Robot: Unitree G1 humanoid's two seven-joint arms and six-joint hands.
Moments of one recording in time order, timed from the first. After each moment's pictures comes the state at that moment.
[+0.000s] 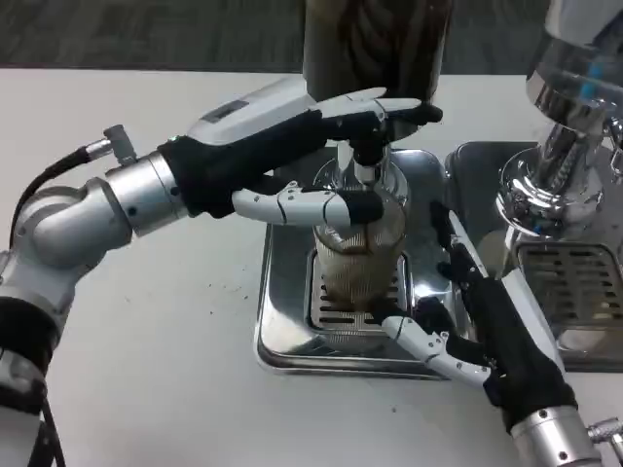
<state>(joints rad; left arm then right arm) -0.81 0.47 -0.25 1.01 0.13 -1.12 -0.58 0.14 -0.14 0.16 0.09 -0.27 -0.32 -0.04</state>
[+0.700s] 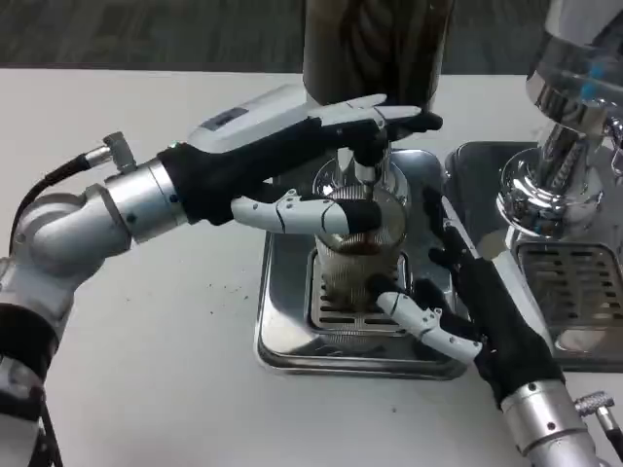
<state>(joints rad) -0.80 0.47 -0.25 1.00 0.13 -1.12 -0.58 0.03 -0.12 0.15 0.20 -0.23 -0.32 -0.03</state>
